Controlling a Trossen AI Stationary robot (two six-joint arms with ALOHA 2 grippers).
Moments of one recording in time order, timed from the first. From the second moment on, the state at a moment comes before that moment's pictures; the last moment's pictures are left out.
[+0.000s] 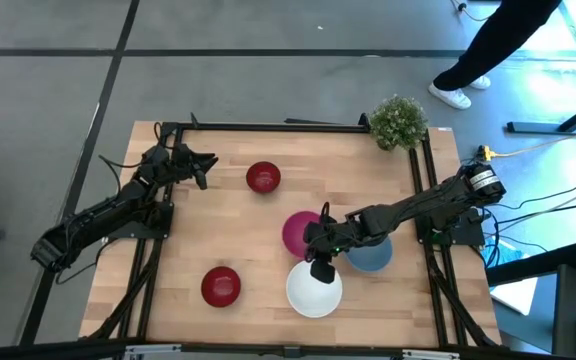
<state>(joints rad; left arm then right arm) 0.98 0.56 0.01 0.32 0.36 -0.19 0.30 1.67 1.14 -0.35 0.05 0.54</state>
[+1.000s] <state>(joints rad) 0.98 0.56 0.01 0.23 0.36 -0.15 0.28 1.67 1.14 -0.37 0.05 0.52</state>
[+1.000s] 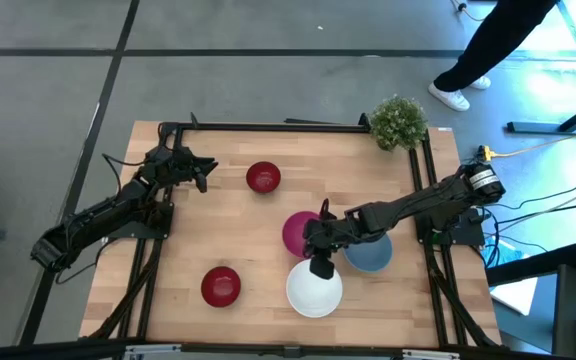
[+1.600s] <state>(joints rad) 0.98 0.56 0.01 0.23 0.36 -0.15 0.28 1.67 1.14 -0.36 0.05 0.52</state>
